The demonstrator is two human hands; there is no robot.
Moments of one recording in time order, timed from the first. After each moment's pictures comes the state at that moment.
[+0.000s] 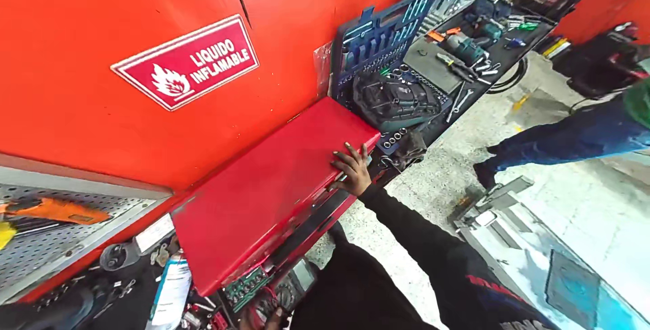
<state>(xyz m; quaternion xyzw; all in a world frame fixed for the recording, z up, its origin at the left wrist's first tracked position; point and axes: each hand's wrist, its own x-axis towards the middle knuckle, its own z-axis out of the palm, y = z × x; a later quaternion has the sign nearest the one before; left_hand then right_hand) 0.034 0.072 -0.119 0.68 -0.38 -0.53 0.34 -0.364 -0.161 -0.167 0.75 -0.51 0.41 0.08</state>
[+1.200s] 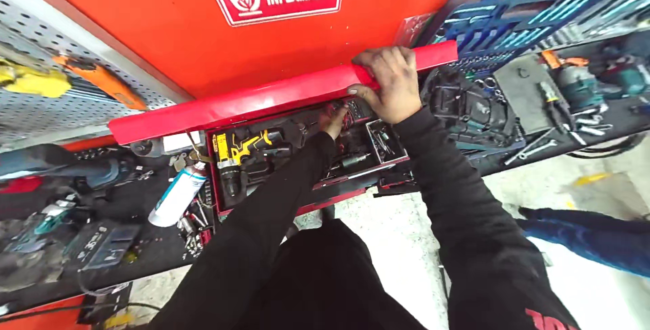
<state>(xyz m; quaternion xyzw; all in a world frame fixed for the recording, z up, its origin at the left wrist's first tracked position) -0.200 -0.297 -0.115 0.60 -0.24 -0.63 0.44 -0.344 -0.311 0.027 0.86 -0.38 0.32 0.08</state>
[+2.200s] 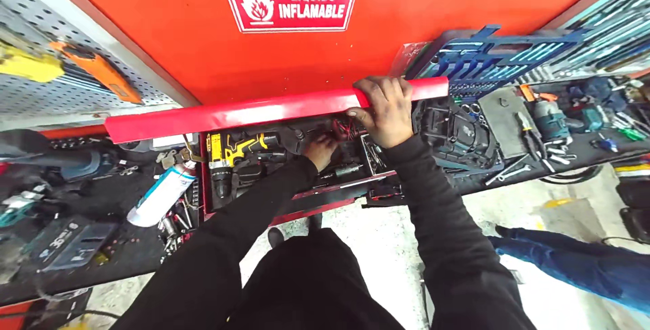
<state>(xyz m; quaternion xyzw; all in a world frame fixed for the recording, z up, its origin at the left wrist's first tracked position) -0.159 -0.259 -0.143 0.51 -0.83 -0.21 0.09 -0.341 -0.295 0.021 0.86 -0.41 0.30 0.11</state>
